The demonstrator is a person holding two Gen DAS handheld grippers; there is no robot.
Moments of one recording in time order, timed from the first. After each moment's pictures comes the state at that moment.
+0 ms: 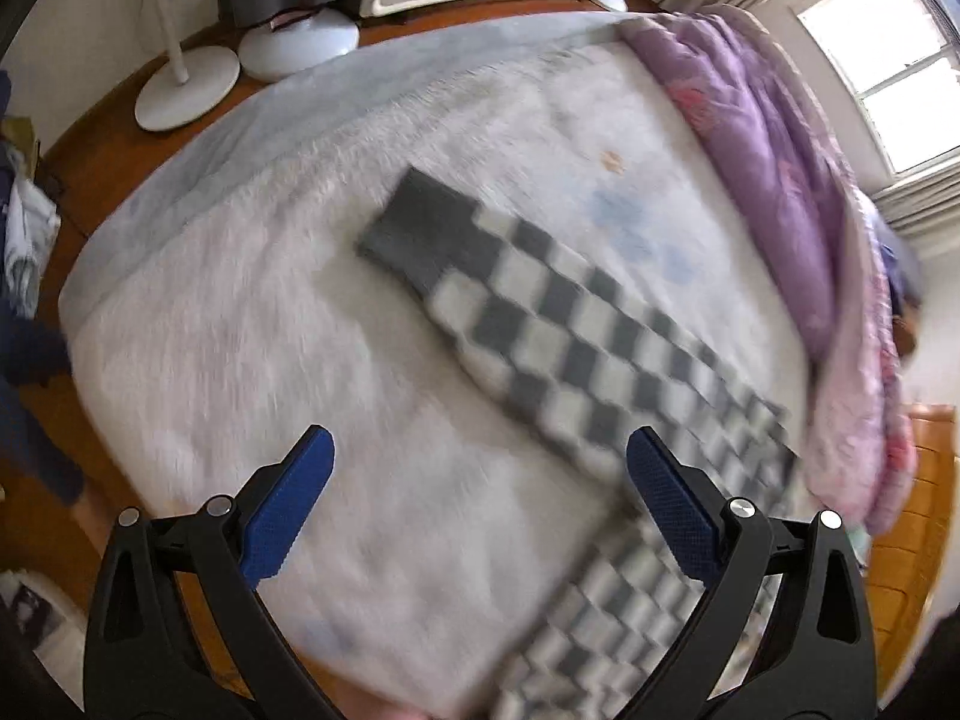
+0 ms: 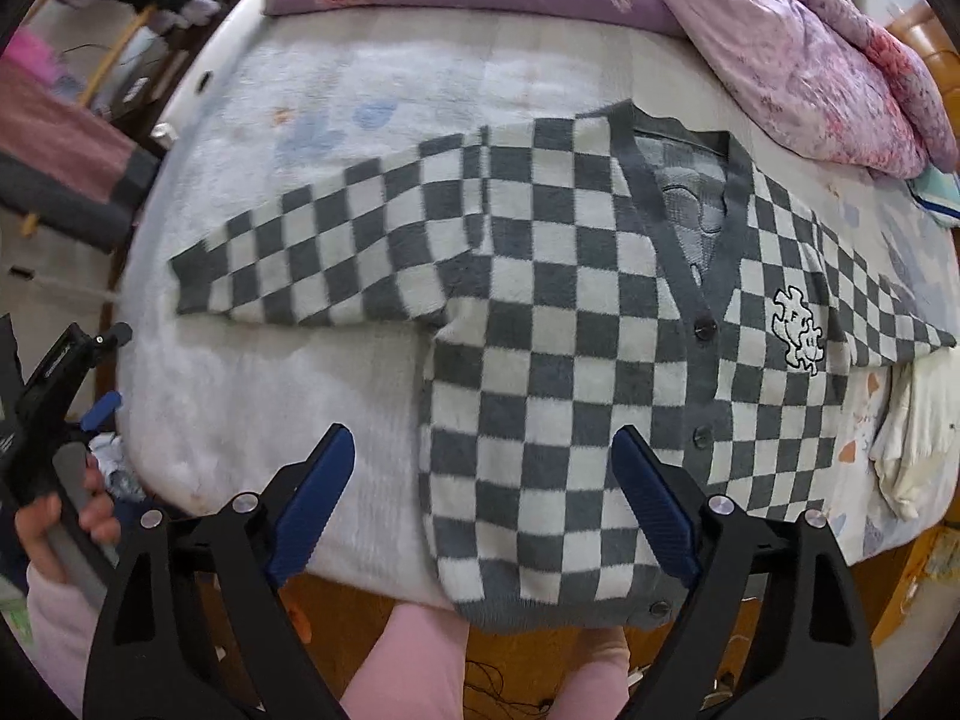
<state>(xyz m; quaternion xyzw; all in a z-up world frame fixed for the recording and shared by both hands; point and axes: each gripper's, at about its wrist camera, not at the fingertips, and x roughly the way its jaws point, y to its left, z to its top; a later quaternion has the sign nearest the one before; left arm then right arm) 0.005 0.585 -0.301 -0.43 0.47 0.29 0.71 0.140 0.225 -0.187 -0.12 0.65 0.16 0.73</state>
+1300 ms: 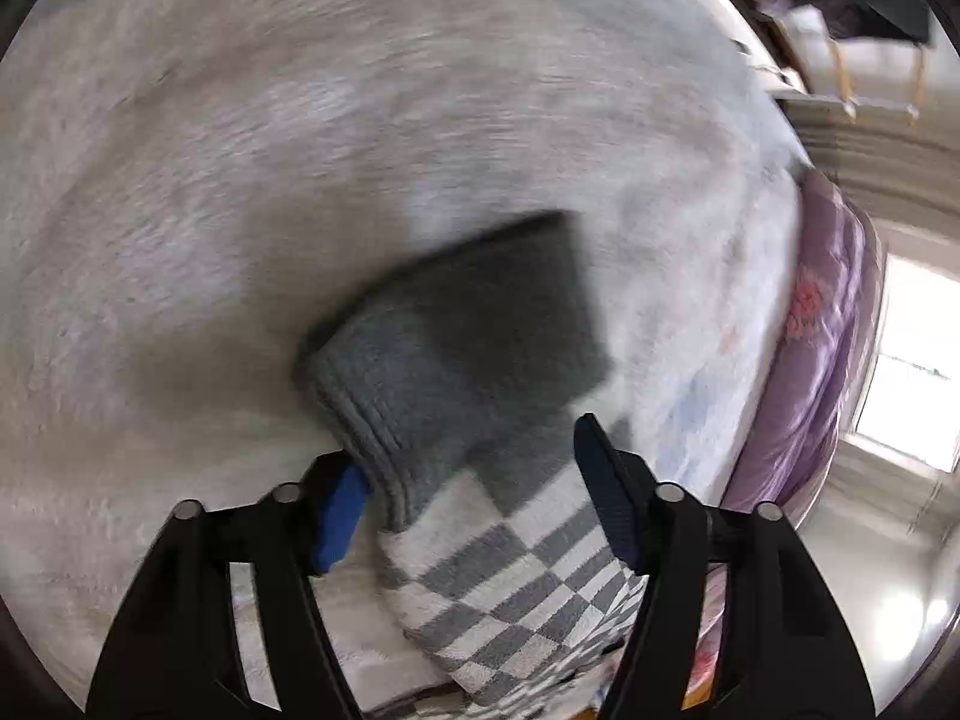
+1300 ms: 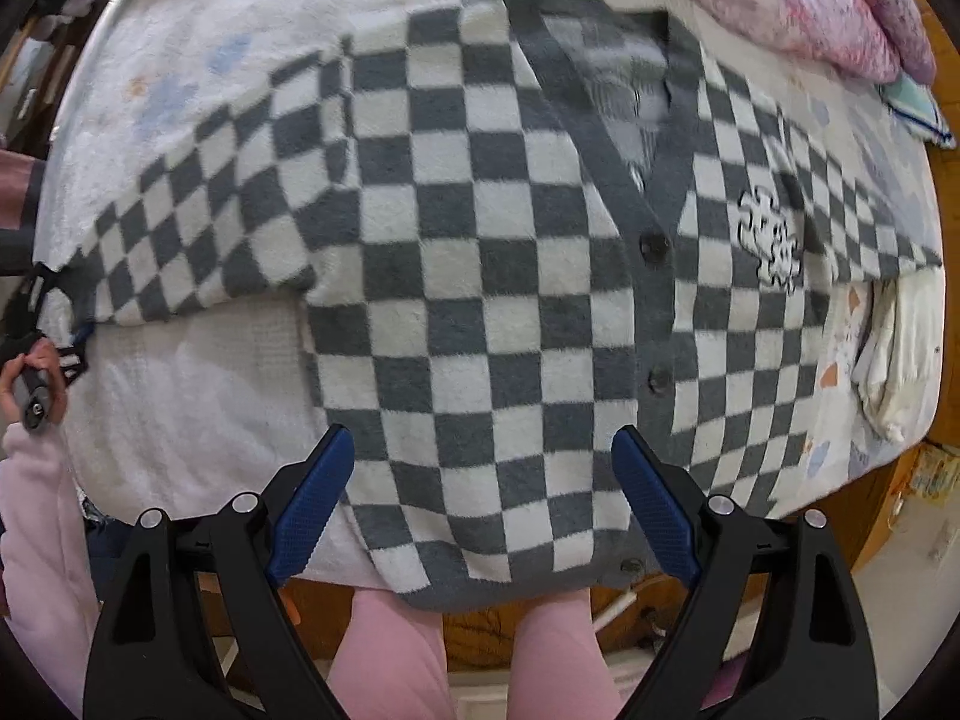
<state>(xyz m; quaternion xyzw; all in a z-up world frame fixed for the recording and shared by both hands) 0.030 0.705 -0.447 -0.68 0.36 0.31 0.56 0.183 0.181 -0.260 -0.12 0.74 0.07 0.66</state>
